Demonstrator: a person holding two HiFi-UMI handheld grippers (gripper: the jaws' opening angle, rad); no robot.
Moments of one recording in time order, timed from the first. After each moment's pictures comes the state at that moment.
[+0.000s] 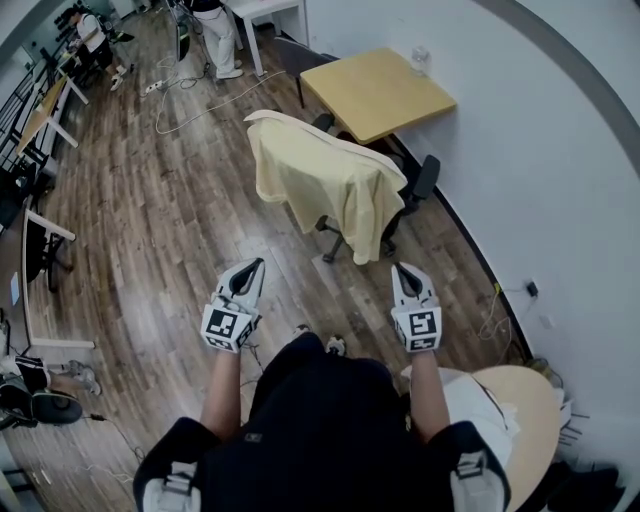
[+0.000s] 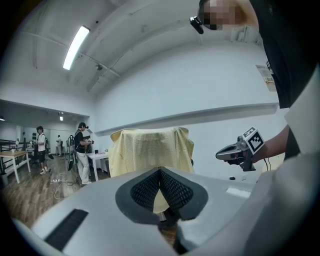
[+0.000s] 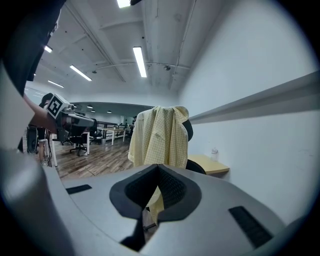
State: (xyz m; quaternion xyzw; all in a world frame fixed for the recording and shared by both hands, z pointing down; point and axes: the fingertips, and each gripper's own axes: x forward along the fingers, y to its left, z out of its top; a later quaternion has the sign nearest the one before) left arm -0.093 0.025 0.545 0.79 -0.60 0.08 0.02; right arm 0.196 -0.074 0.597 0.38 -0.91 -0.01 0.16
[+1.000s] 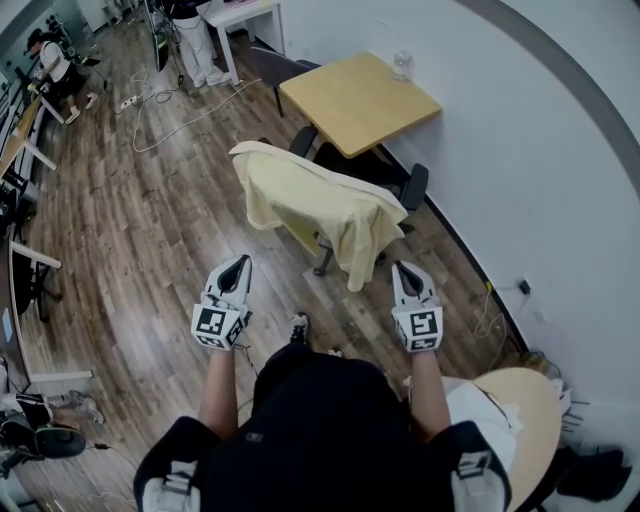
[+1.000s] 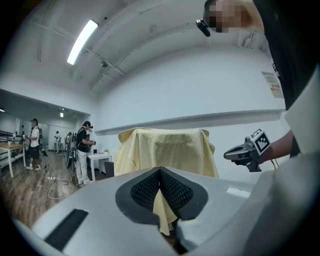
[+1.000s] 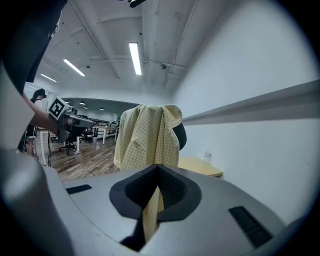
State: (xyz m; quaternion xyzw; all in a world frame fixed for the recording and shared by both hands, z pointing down) left arm -0.158 -0.068 0.538 0.80 -0.60 0.04 0.03; right arm 0.168 -0.145 0.579 0.42 -0.89 -0.02 0.16
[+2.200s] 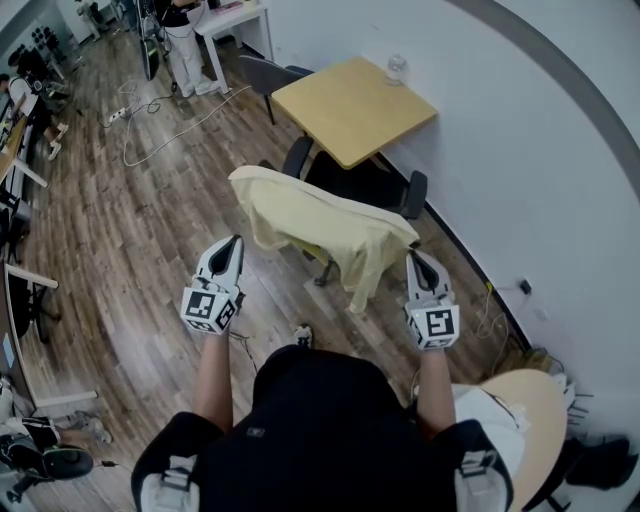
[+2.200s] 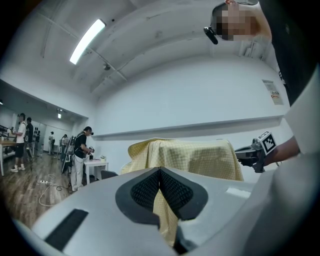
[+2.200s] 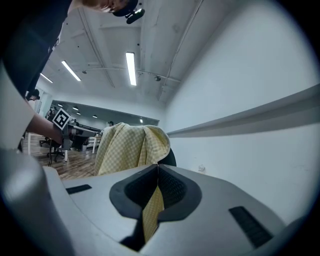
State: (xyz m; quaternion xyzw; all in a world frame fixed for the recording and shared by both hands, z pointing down) left arm -0.212 -0.160 0.501 0.81 -0.58 0.00 0.01; right arm 0.155 -0.201 0.523 0.46 -0.88 -0.06 0.10
